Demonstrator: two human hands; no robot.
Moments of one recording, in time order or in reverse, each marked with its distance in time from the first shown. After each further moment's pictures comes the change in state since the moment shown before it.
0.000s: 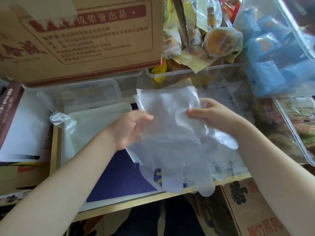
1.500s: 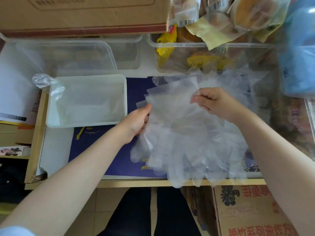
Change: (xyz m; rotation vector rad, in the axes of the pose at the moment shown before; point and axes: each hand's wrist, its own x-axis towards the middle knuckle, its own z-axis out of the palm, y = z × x) left_hand 0.057 -0.079 0.007 0.183 0.438 -0.115; right_hand 0.056 0.052 -0.059 -0.634 0.010 -0.081
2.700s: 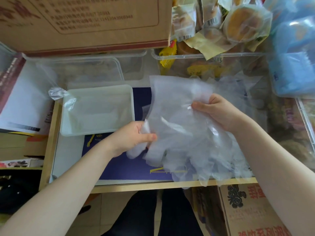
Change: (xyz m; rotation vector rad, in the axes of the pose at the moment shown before) left_hand -0.058 0.007 -0.027 0.205 -0.246 0.219; right_hand -0.028 -0.038 0.015 0.603 0.001 0.137
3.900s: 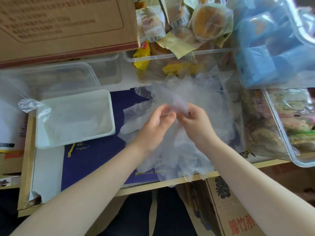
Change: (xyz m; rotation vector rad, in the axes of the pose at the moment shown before) left_hand 0.032 0.030 0.089 -0.025 0.090 0.219; right_hand -0.032 0.026 0.028 -0.233 0.446 -0.149
